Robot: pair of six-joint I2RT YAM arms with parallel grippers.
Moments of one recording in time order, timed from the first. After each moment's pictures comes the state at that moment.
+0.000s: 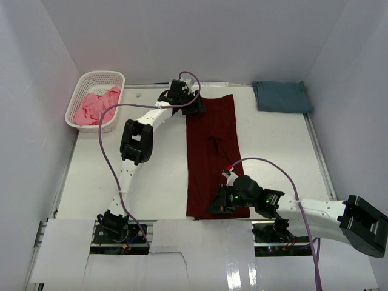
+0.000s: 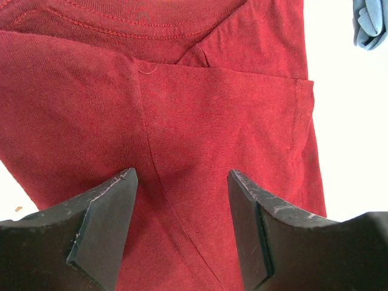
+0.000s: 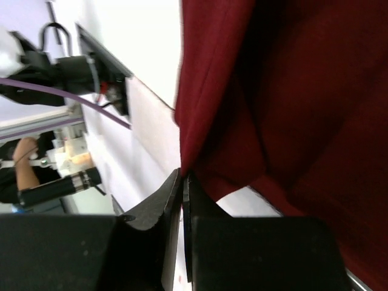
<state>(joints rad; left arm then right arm) -0.39 2.56 2.18 -0.29 0.38 -0.43 1.08 0.99 0.23 0.16 -0.26 1.14</state>
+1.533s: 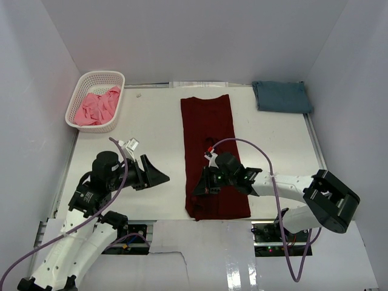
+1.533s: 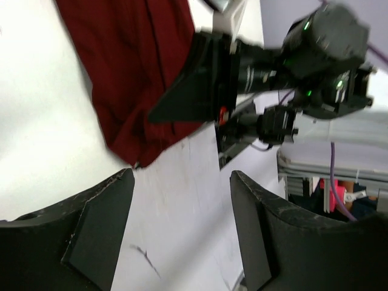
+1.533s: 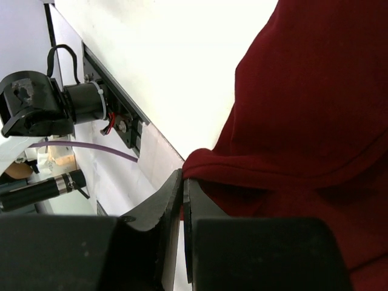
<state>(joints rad) -0.38 0.55 0.72 -0.67 0.53 -0.74 0.95 1.36 0.57 0.15 -0.41 0.93</state>
